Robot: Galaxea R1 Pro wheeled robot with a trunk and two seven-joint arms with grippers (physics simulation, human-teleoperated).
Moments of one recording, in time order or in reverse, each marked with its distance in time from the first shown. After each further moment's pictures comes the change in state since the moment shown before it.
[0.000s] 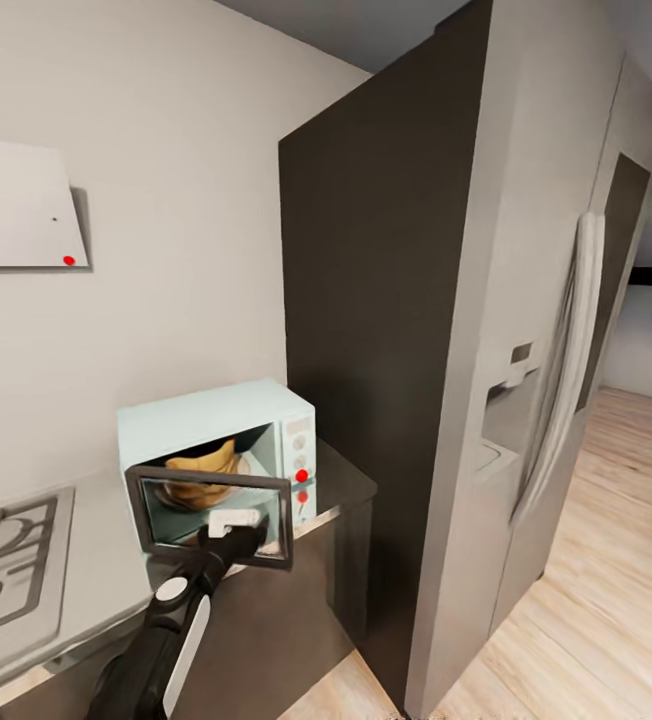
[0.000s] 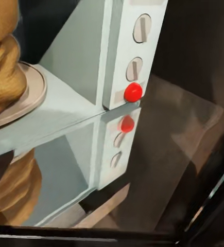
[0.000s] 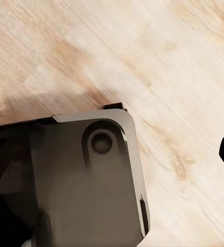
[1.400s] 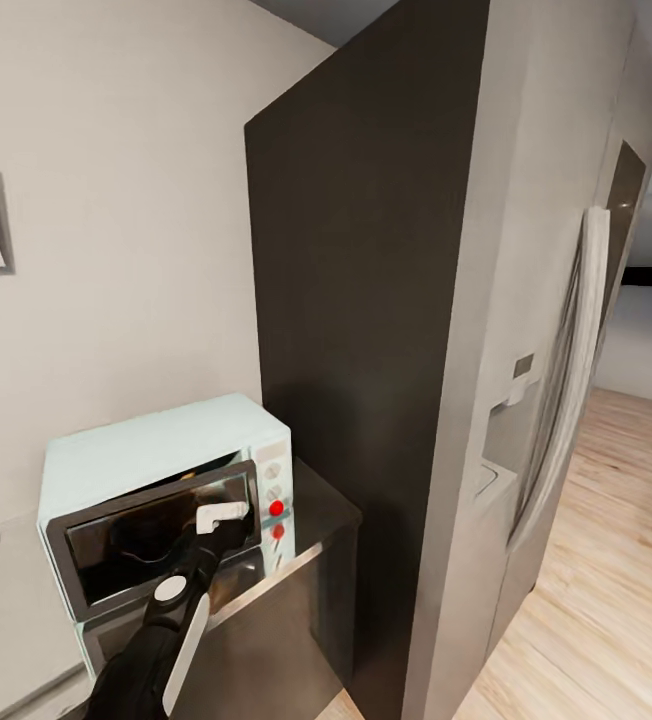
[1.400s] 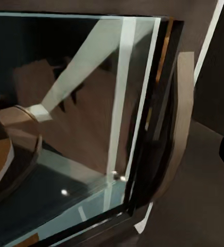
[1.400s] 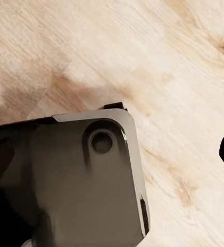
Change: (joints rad) left arm 0.000 -0.001 -0.001 -0.014 0.001 -0.042 0.156; right arm 0.000 0.001 0.000 0.000 0.000 0.001 0.000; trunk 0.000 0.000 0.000
